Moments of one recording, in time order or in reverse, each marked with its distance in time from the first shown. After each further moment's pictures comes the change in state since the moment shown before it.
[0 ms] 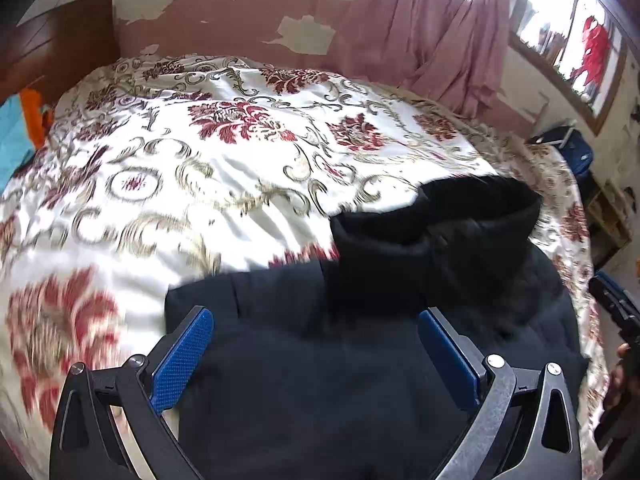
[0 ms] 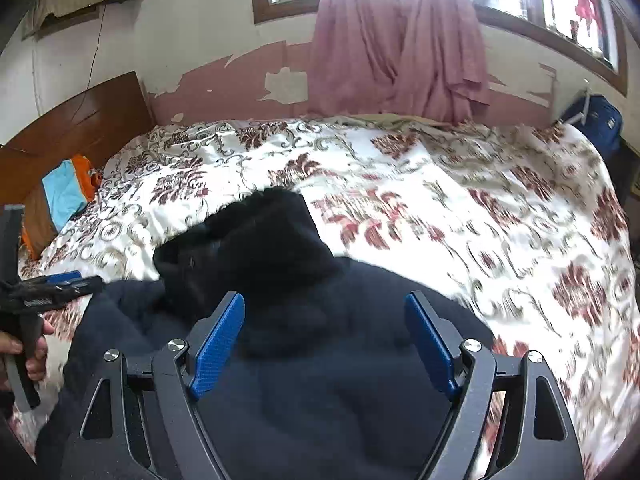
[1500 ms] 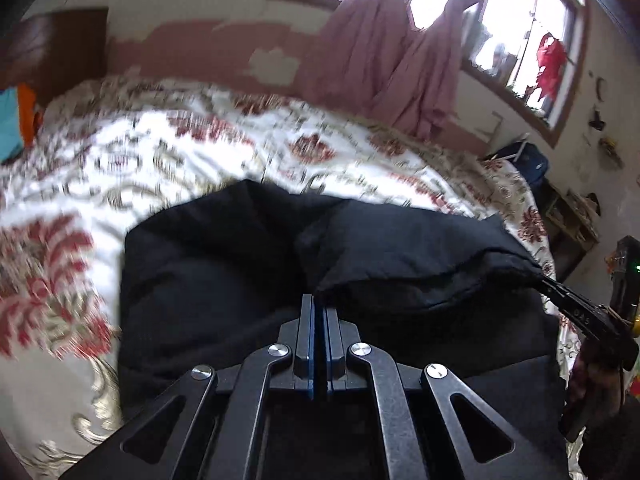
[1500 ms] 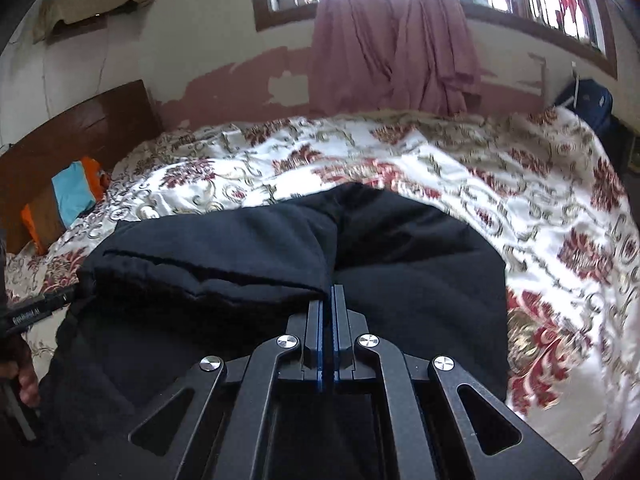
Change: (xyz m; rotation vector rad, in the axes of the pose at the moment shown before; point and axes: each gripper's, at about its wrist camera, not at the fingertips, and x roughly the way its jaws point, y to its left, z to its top) left arm -0.033 -0.015 -0.091 -0.013 -0.135 -0.160; right arm -0.015 -0.018 -0.086 0.046 -0.041 0.038
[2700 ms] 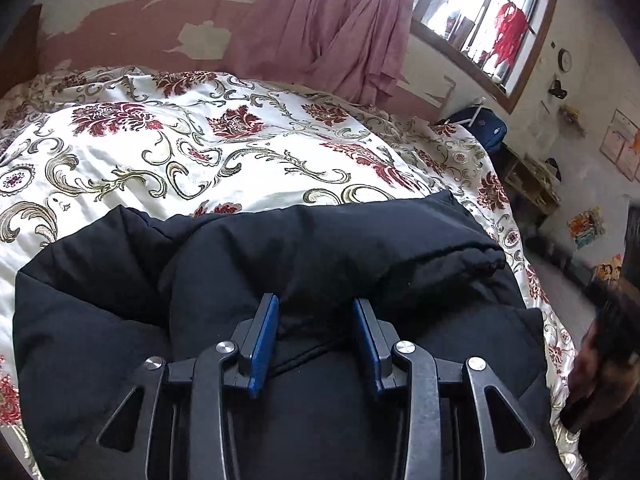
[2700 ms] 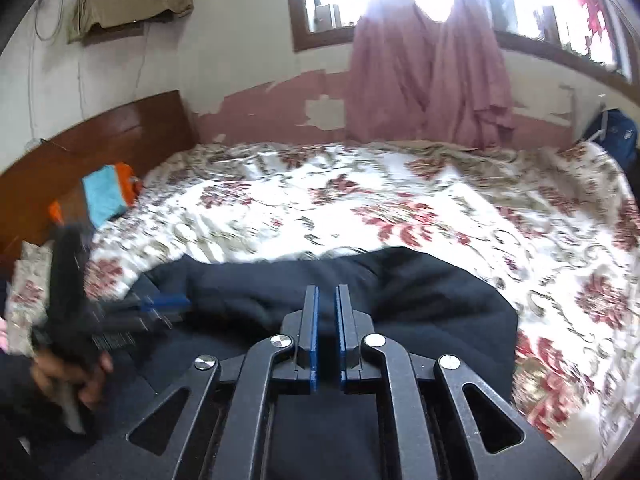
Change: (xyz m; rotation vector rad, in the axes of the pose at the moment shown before) left arm 0.058 -0.055 0.017 0.116 0.086 -0.190; right arm -0.023 0.030 0.036 -0.072 -0.073 0.139
